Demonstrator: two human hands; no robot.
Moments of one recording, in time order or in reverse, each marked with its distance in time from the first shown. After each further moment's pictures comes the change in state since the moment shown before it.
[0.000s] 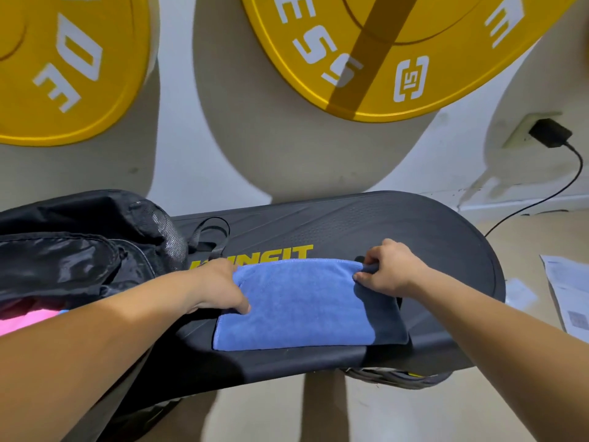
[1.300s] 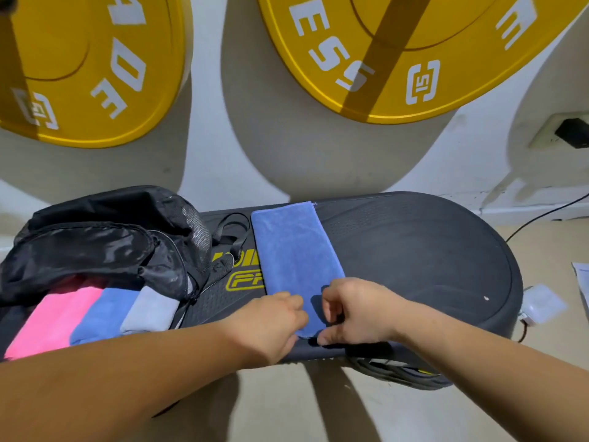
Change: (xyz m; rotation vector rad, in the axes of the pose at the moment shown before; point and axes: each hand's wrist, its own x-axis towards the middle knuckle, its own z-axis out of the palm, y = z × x) left_hand -0.065 0.018 0.071 0.690 0.160 0.754; right_hand -0.067 -0.059 0.027 -0.029 -0.175 -0.497
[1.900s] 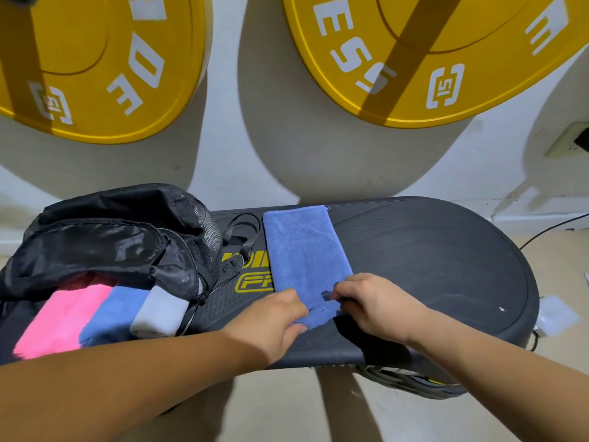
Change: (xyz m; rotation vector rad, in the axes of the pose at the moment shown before) left_hand -0.009 -0.021 0.021 -0.417 0.239 -0.076; right_hand 0.016 0.022 0.010 0.001 0.216 -0.147
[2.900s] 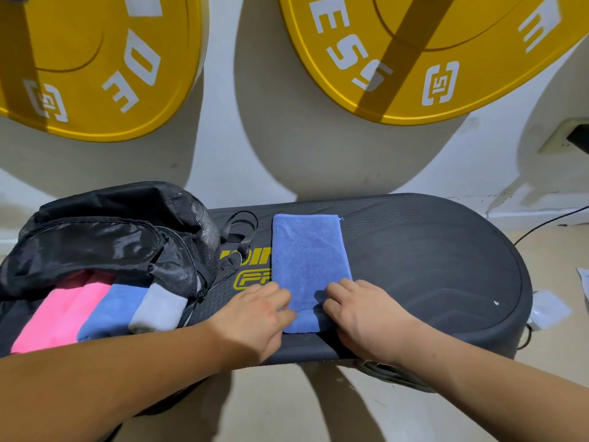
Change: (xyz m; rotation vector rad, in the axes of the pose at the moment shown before) left_hand -0.011 -0.017 -0.006 0.509 0.053 0.246; right_hand -0.011 -0.025 0.015 -0.577 0.060 -0.254
